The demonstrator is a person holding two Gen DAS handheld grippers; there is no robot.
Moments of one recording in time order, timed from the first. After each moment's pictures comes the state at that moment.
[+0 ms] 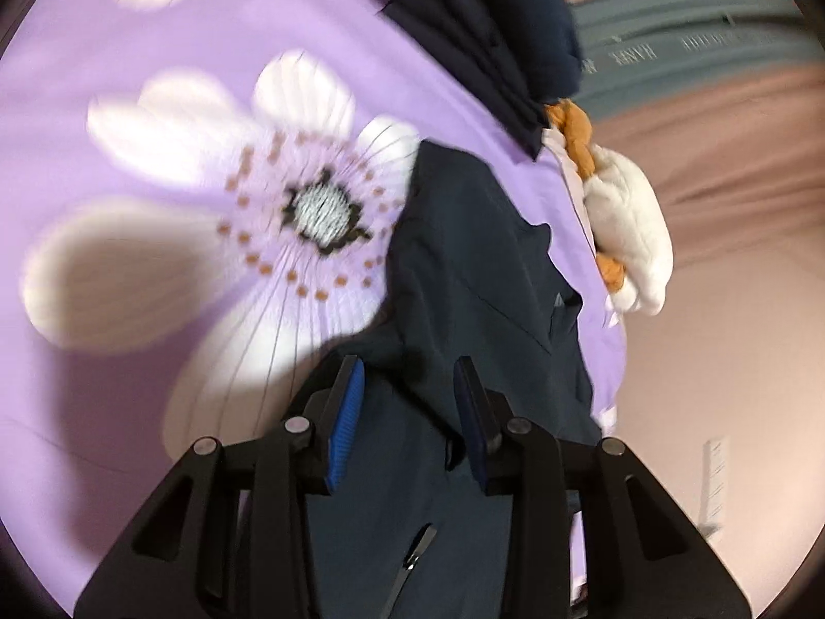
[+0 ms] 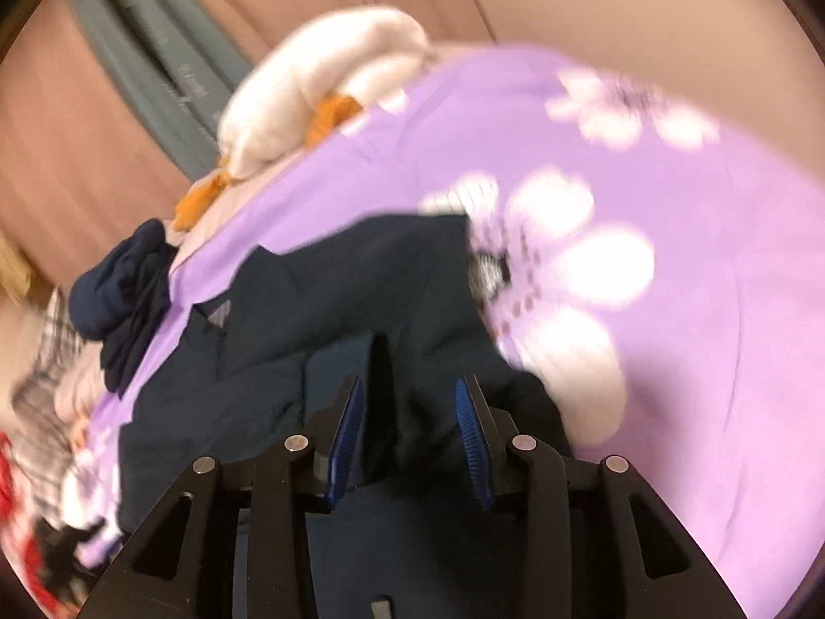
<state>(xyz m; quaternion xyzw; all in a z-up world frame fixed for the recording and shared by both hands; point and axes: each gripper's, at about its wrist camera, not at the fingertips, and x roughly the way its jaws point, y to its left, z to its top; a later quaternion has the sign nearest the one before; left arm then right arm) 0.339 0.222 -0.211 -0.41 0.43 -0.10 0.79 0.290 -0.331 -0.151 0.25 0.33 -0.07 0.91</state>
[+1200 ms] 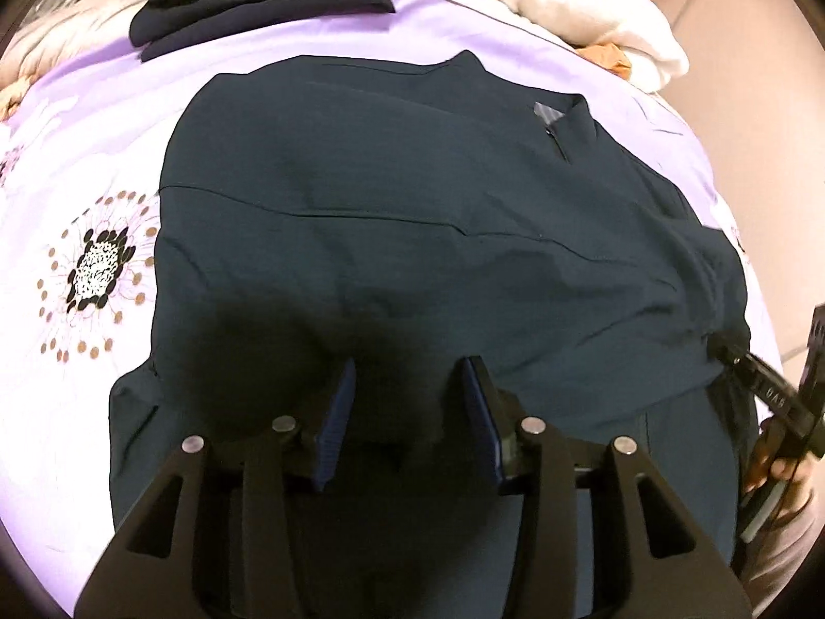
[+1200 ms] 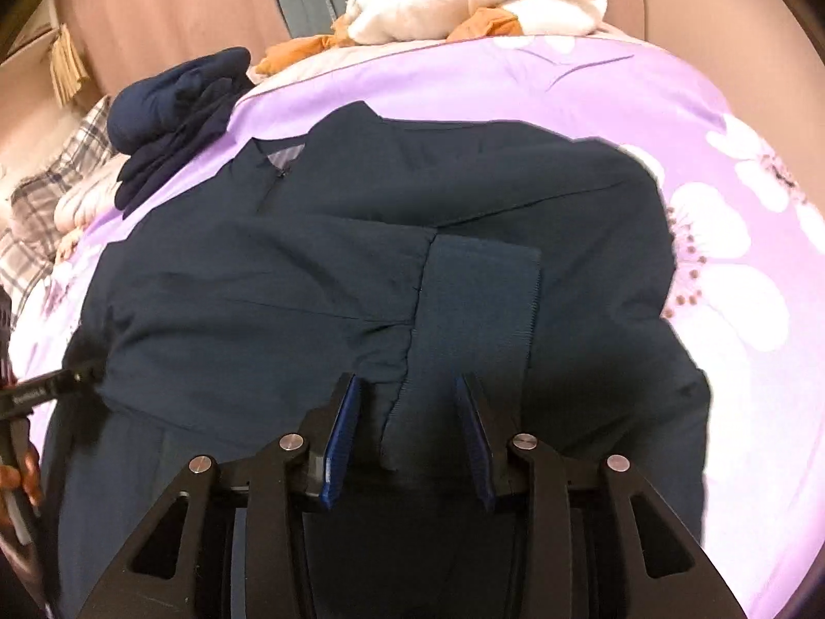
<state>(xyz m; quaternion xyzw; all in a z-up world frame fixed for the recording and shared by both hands) 0.385 0.070 -0.229 -0.08 0.49 -0.14 0.86 0.354 -0.251 -0.196 0.08 0.42 0.04 0.90</state>
